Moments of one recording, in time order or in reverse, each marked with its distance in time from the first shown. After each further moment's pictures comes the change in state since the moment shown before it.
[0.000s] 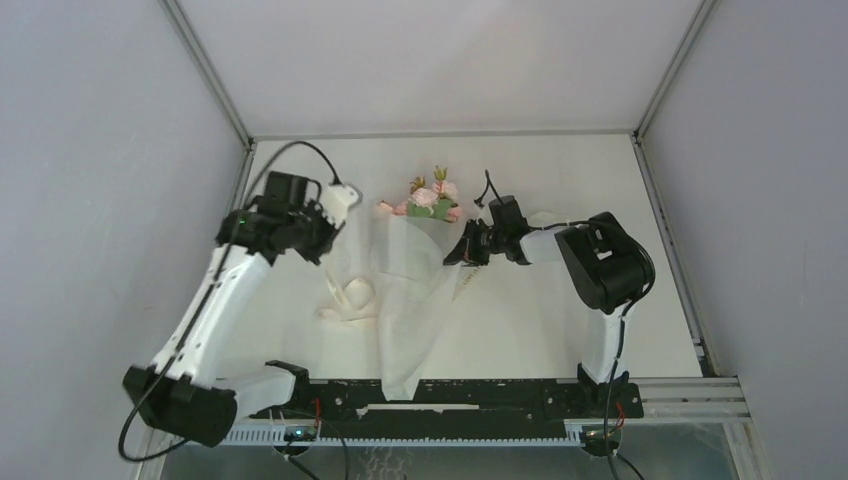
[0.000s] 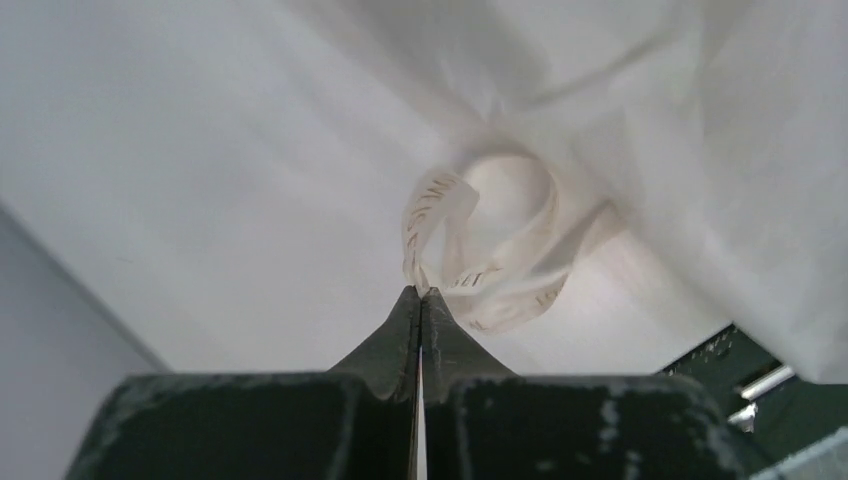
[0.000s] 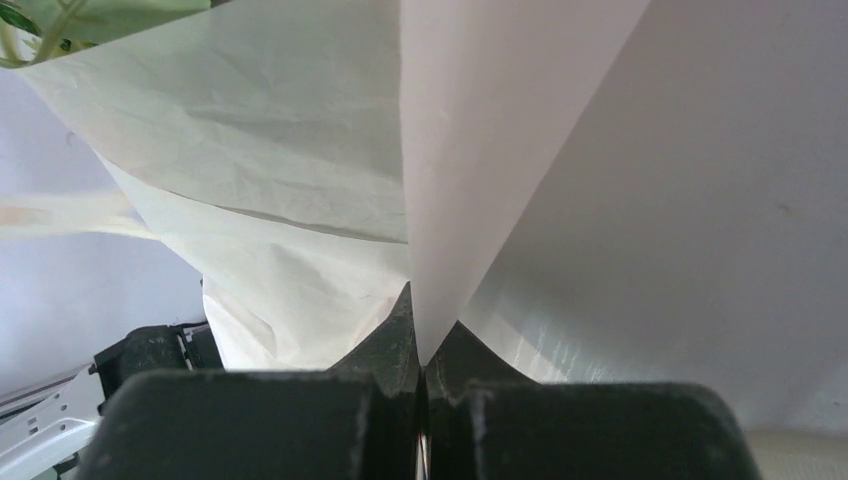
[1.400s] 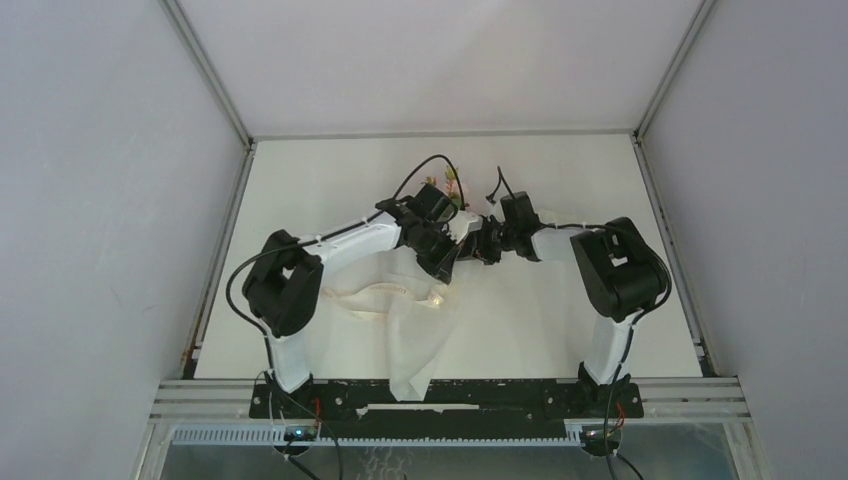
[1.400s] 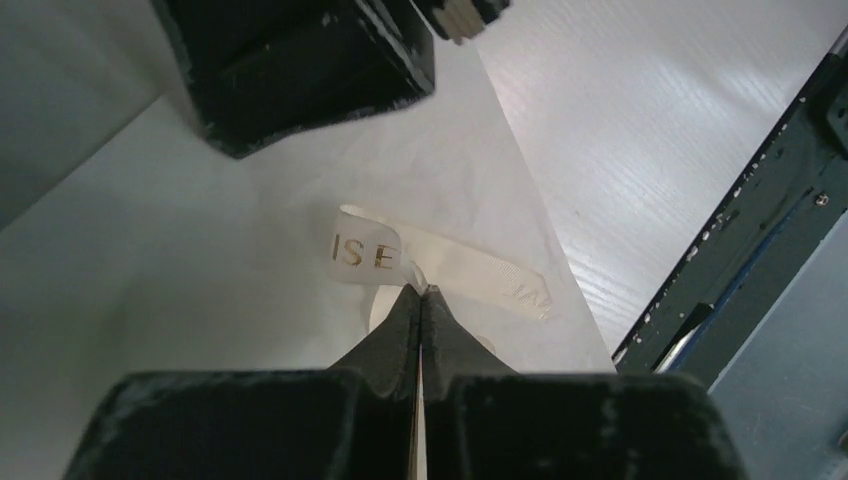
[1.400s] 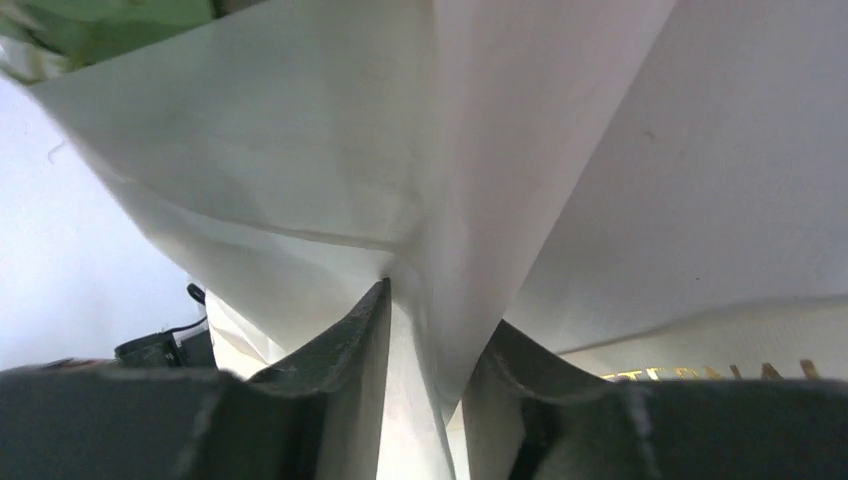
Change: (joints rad) left arm -0.454 0.653 0.267 0.316 0.272 -0.396; right arm -0.051 -0.073 -0.019 -0.115 0.013 -0.061
